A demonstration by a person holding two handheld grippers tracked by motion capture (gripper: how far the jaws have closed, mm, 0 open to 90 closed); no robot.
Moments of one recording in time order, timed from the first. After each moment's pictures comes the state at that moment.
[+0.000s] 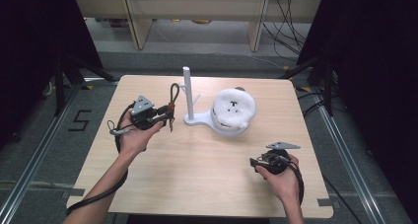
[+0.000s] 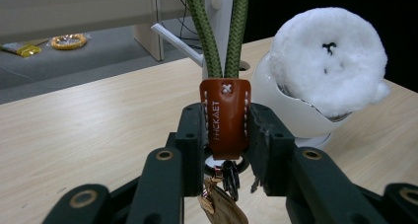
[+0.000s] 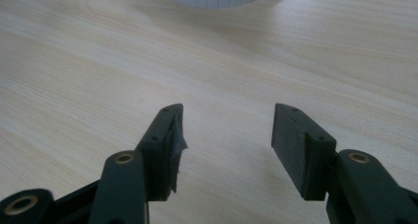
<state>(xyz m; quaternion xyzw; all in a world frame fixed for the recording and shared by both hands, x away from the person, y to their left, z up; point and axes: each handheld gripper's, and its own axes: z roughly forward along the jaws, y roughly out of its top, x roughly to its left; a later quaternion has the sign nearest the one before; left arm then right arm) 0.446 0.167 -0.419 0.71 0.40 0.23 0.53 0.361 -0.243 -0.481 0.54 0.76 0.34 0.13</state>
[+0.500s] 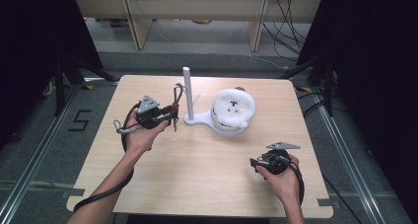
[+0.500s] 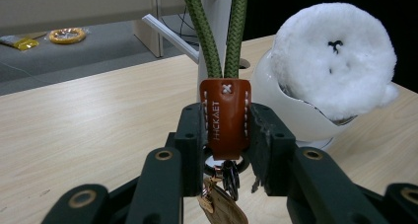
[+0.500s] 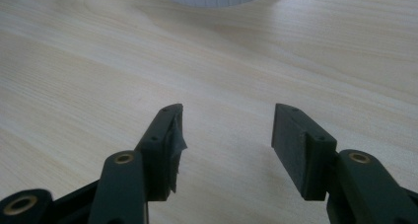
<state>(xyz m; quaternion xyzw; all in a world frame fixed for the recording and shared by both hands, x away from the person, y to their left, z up) 0.454 0.155 -0.425 0.71 0.41 0.23 0.52 0.361 -0.244 -0.482 0.54 0.76 0.34 0.13</state>
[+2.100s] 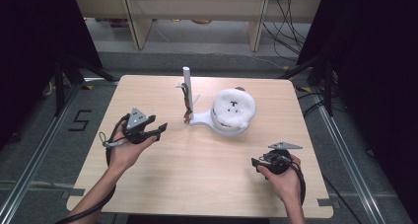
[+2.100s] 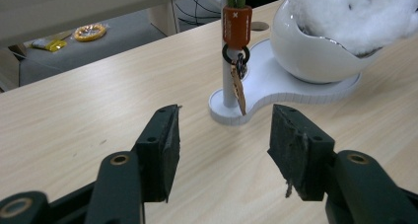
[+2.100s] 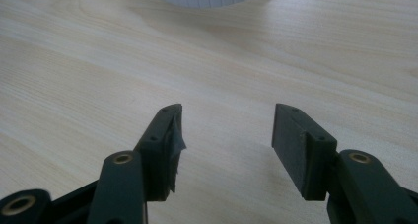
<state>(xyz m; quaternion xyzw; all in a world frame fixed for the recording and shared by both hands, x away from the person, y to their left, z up) 0.413 0.194 -0.441 0.74 0.39 0.27 0.47 0.361 -0.248 -0.482 0.55 0.75 0.34 0.13</state>
